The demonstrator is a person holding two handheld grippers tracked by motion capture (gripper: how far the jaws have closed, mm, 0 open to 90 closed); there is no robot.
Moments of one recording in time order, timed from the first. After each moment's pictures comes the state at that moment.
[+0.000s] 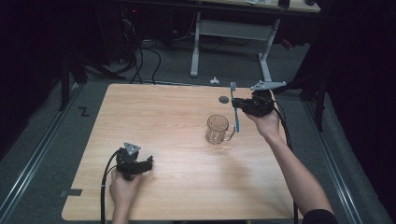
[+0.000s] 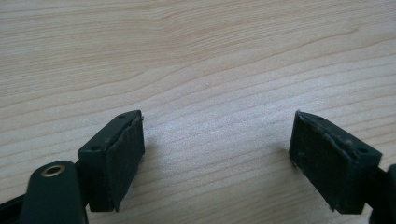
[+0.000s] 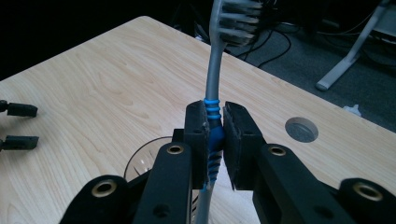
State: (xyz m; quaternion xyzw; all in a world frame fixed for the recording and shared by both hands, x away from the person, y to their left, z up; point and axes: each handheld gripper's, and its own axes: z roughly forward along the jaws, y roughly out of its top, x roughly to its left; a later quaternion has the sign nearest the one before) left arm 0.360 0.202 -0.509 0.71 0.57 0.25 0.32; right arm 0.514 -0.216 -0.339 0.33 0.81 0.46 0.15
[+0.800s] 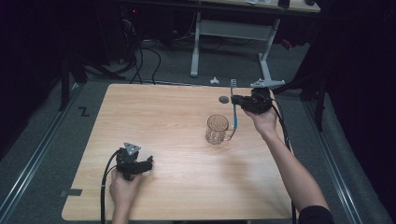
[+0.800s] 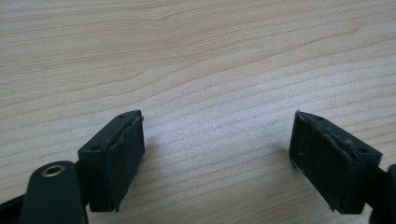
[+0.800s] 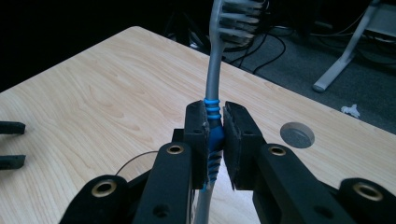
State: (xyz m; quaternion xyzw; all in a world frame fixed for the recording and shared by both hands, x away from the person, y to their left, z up) left arm 0.360 0.201 -0.509 0.71 0.57 0.25 0.32; right arm 0.529 -0.216 -0.346 0.35 0.80 0.47 0.15
